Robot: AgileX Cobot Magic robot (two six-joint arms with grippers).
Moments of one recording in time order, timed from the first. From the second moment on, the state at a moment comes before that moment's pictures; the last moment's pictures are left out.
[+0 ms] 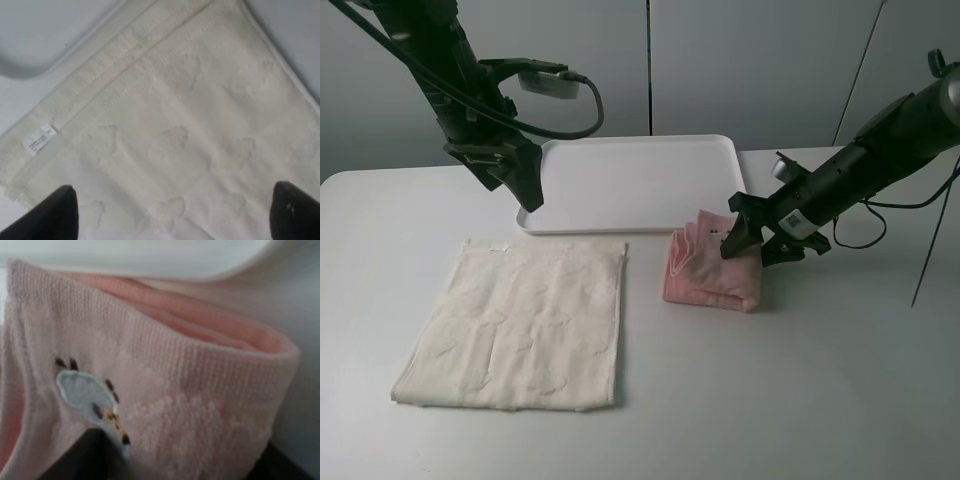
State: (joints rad) left arm -0.36 1.95 -1.60 -0.16 1.22 0.39; right arm 0.10 2.11 -1.09 0.92 0.76 -0.64
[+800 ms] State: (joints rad) left arm -0.25 1.95 -1.60 -0.16 1.22 0.39; right arm 0.16 2.01 -1.34 1.00 1.01 -0.67
